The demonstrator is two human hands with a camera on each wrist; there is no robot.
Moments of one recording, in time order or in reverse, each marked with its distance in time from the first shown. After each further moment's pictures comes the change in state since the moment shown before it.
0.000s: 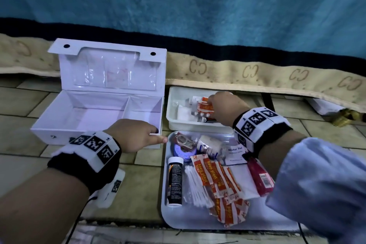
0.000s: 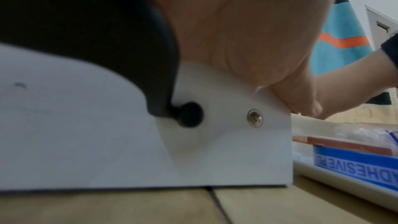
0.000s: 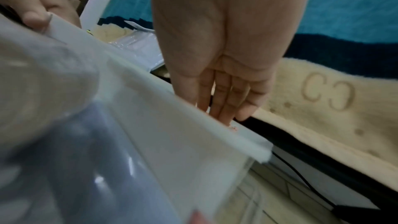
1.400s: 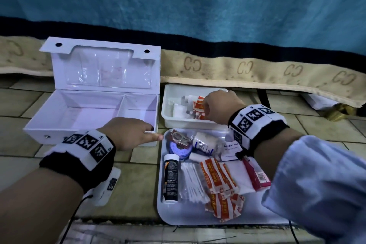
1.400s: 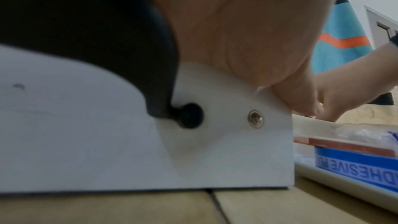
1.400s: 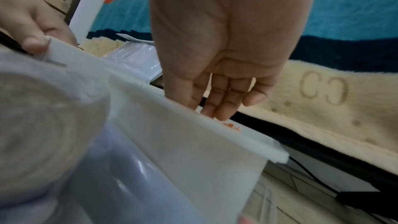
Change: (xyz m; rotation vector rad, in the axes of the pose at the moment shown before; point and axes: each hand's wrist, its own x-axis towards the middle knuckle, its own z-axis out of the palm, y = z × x) left_hand -0.002 0.005 -0.003 0.016 -0.034 -0.031; right_hand -0.010 -0.001 0.000 0.032 0.010 -0.020
